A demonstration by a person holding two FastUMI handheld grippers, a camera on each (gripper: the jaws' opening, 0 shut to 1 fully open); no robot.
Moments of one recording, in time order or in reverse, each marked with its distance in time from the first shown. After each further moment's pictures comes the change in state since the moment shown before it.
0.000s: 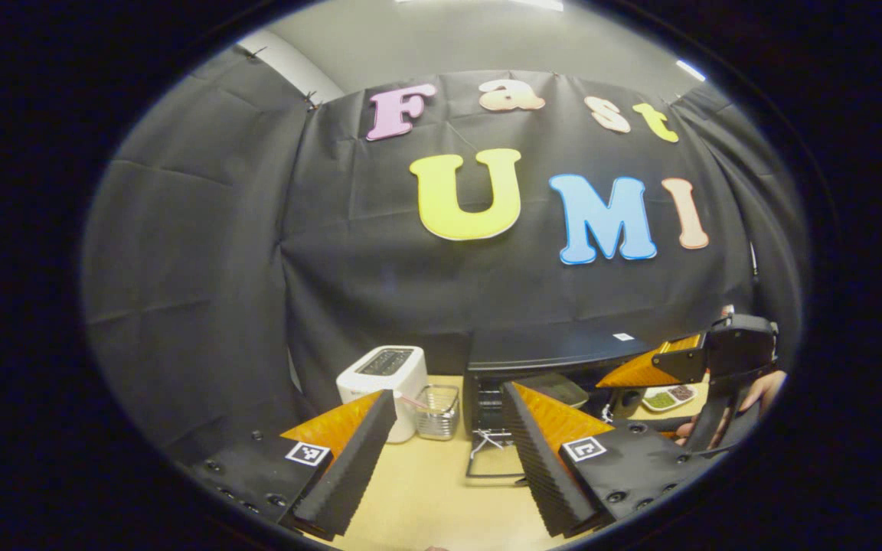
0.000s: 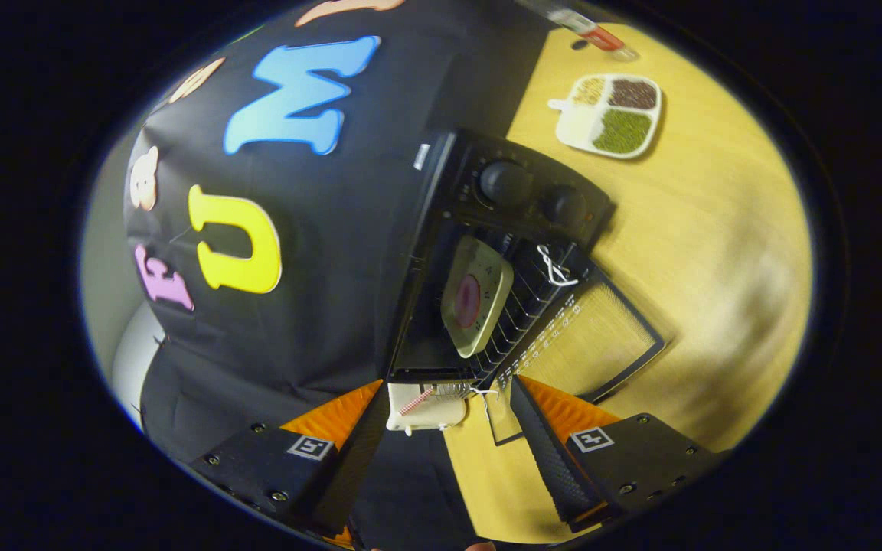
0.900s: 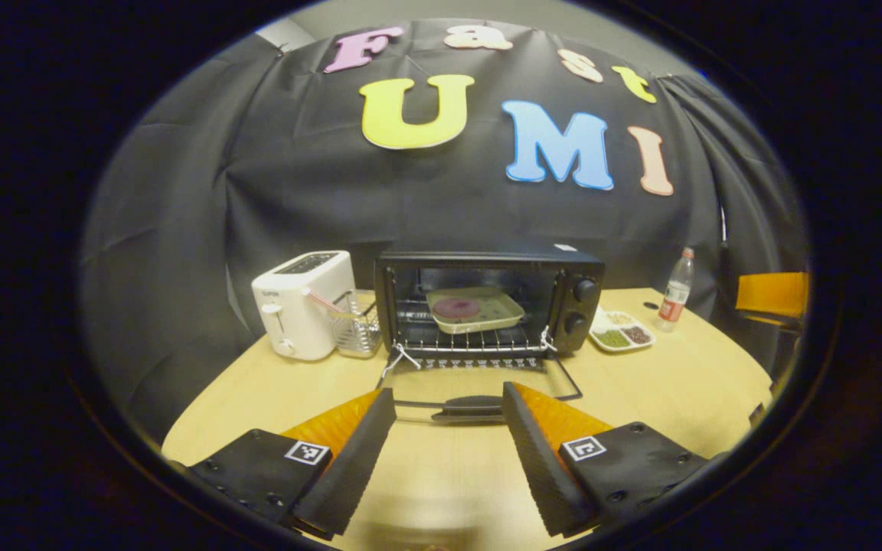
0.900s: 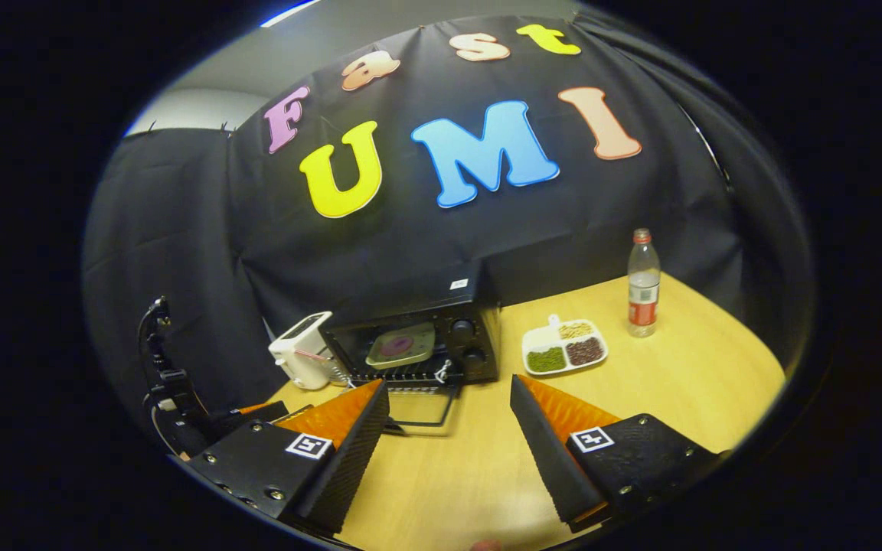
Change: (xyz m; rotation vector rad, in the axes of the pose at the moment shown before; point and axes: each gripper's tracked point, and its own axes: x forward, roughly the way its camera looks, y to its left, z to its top) left arm 0.004 -0.097 -0.128 -0.016 0.289 -0.170; right arm -0.193 -0.041 0.070 -0.965 -0.289 -0.217
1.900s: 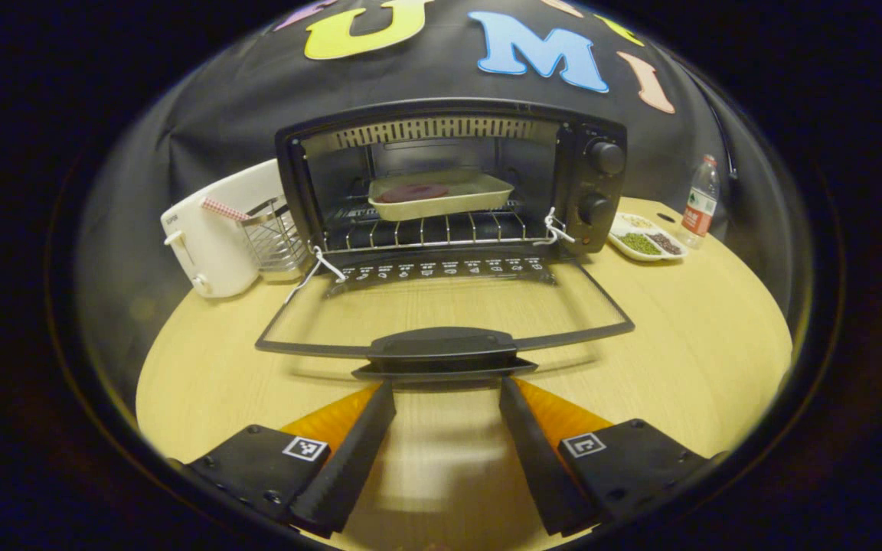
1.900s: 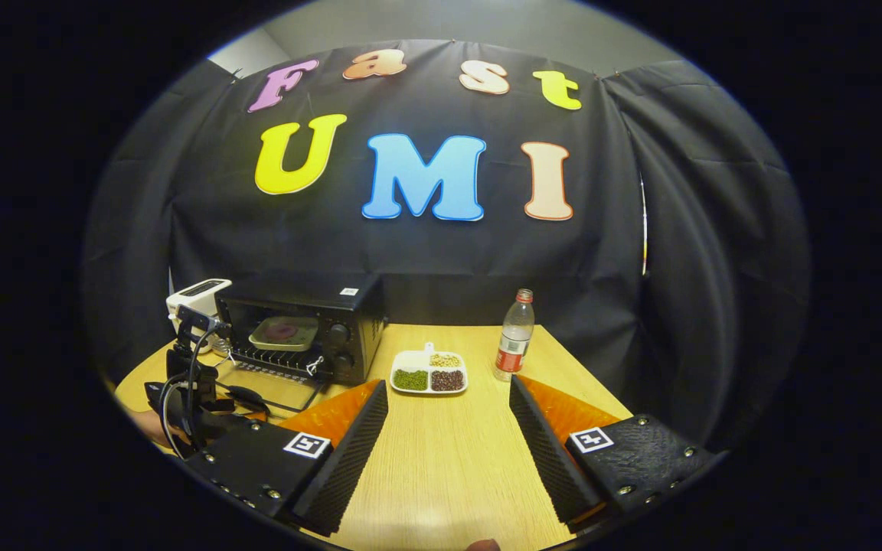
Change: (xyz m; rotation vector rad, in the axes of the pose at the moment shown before) left arm 0.109 -0.039 -0.099 0.079 0.283 -0.029; right arm -0.043 -0.089 0.025 -0.203 -0.026 -0.352
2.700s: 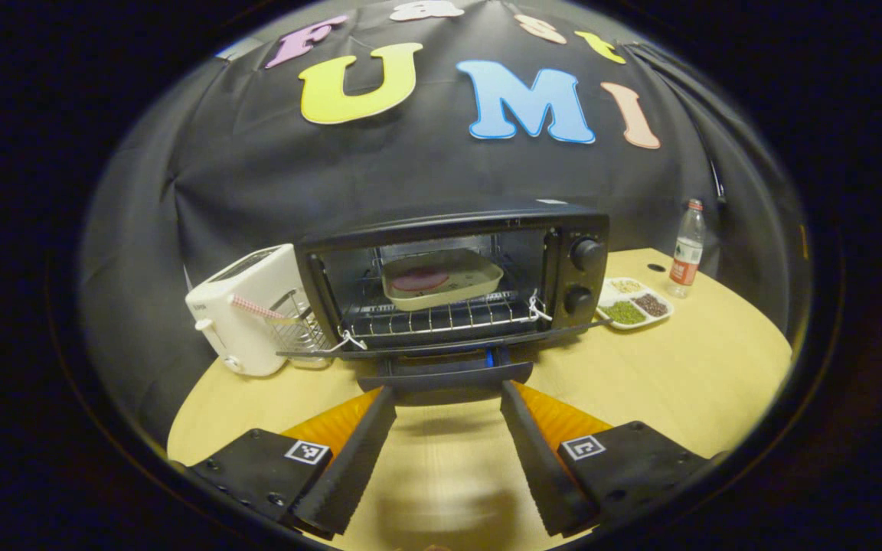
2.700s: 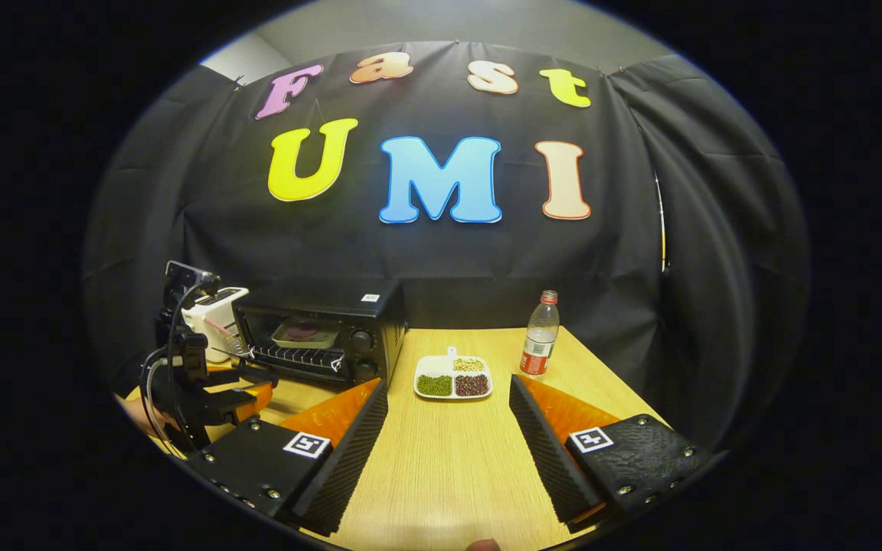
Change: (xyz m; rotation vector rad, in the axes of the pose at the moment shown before) left arm -0.050 0.005 0.069 0.028 -0.229 0.005; right arm -0.003 0.028 0.002 0.027 -0.012 0.074
